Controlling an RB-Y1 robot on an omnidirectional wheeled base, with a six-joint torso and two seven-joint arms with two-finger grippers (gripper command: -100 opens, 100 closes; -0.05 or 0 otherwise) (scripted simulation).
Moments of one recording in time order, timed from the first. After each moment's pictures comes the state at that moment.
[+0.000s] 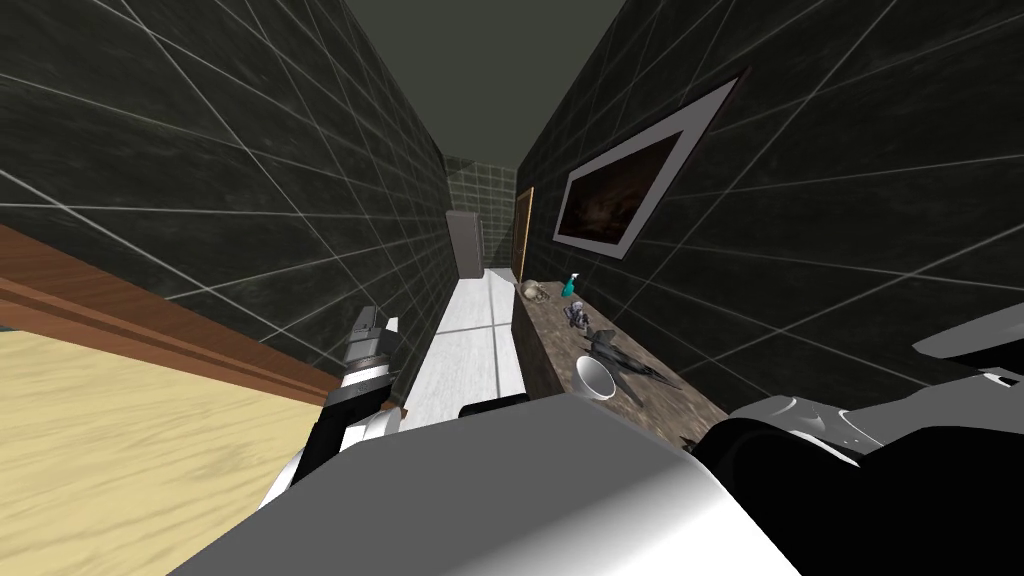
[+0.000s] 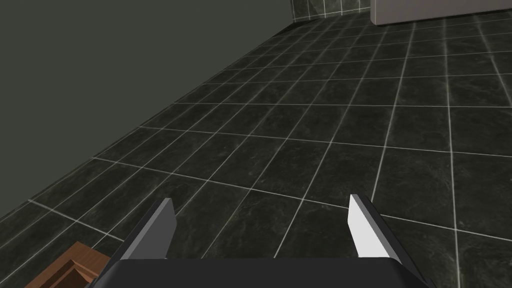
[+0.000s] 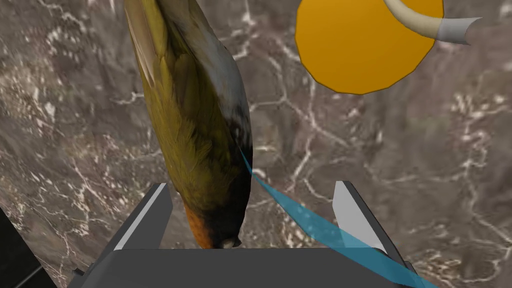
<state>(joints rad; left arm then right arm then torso) 0.55 -0.02 0.06 -2.21 -0.03 -0.36 -0.01 0.92 -2.01 0.73 -1.93 0.10 0.19 -0.24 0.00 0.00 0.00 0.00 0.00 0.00</state>
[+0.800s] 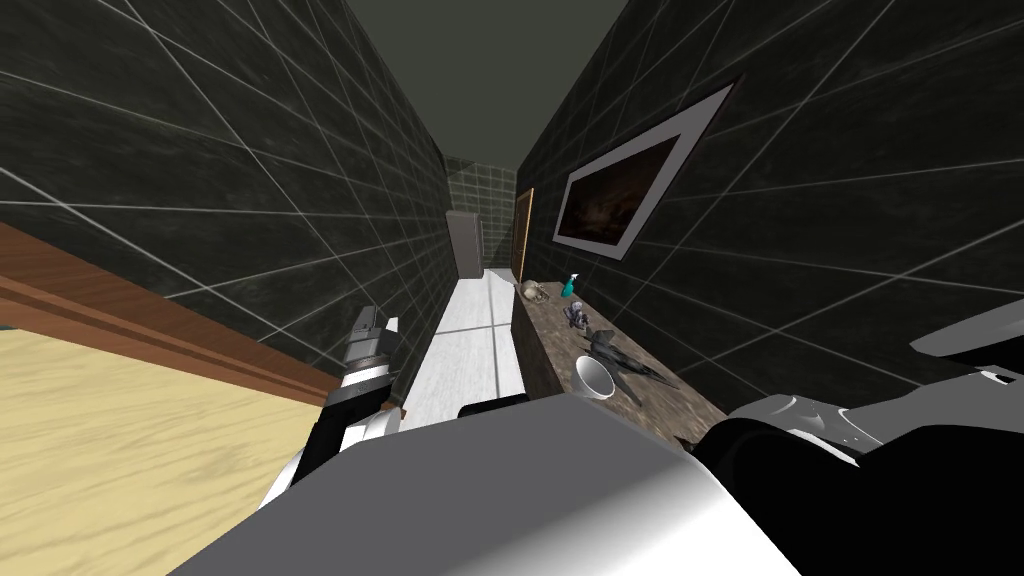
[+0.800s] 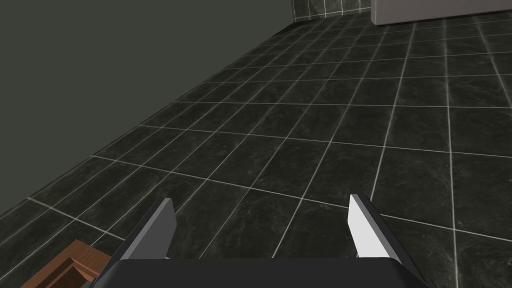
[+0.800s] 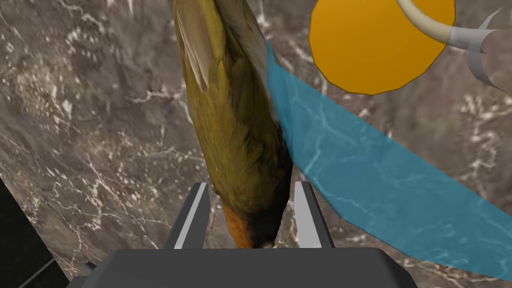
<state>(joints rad) 0.55 -0.02 0.06 -2.21 -0.03 -0.36 -0.01 0.93 -2.02 0.73 -1.93 0.10 0.19 -0.24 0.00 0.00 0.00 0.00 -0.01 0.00</state>
